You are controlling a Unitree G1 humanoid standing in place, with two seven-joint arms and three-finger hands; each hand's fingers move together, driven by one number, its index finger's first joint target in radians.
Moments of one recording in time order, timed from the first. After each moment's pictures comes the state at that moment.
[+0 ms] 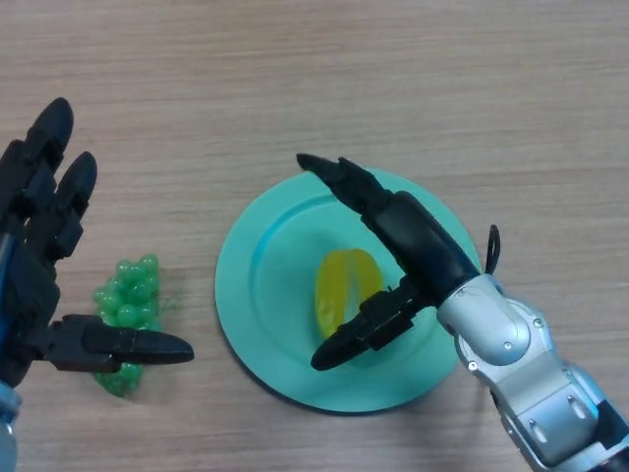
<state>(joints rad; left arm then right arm) 0.09 0.23 0.26 -0.53 -0.24 0.24 -0.21 -0.35 -0.19 0.40 0.04 -0.19 0.12 0.08</state>
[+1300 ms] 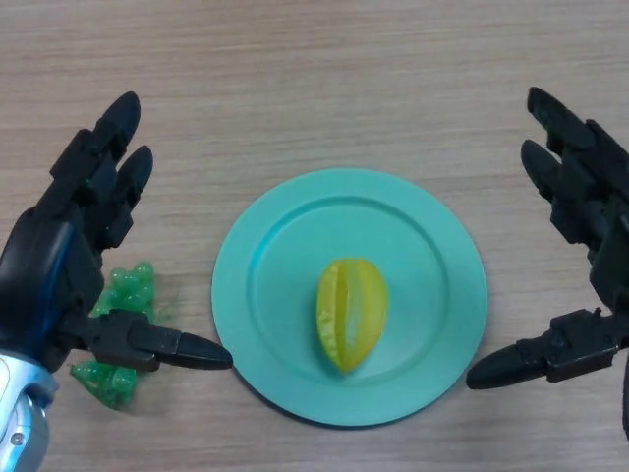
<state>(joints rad) 0.05 0.23 0.17 -0.53 -0.16 0.26 -0.25 0.04 -0.22 -0.04 -0.69 0.04 0.43 0.23</state>
